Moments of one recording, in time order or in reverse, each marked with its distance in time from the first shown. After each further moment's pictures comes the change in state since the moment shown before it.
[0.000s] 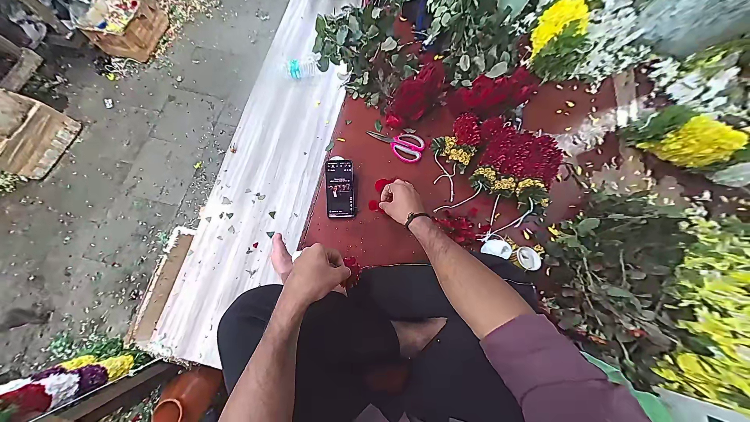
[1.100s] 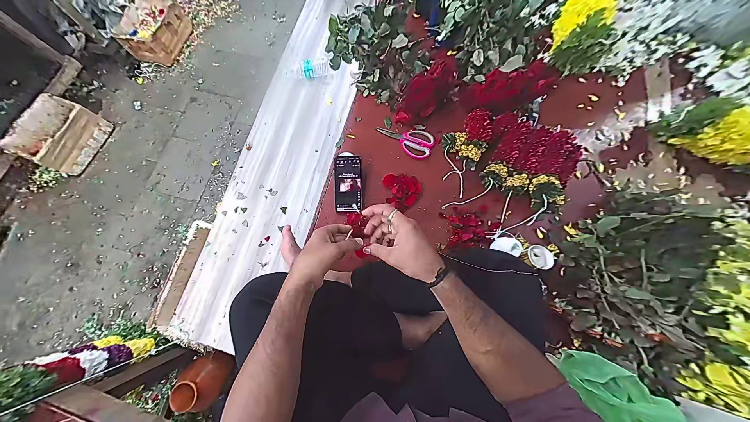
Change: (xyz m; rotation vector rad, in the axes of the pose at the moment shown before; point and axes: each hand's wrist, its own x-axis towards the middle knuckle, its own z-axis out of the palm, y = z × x) left_hand 0.002 0.003 0.009 -0.796 0.097 0.079; right_hand -0.154 -0.085 -0.054 0.828 -0.091 -0.353
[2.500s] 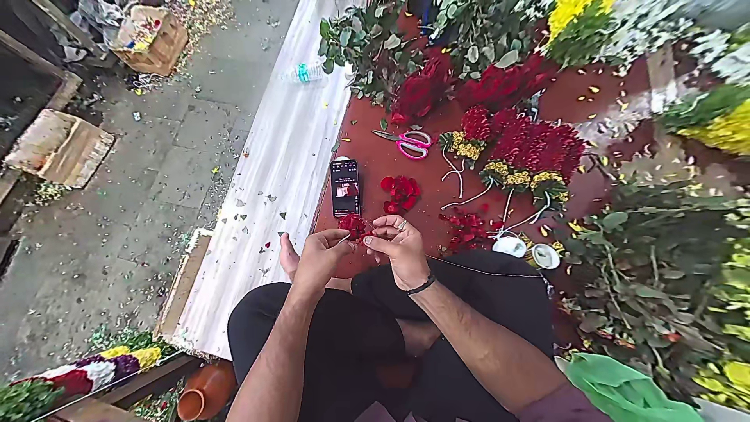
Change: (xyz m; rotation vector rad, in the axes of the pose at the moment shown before) left_hand 0.002 0.002 0.009 0.047 0.160 0.102; right_hand -0.003 0.018 0.030 0.687 0.405 0.197
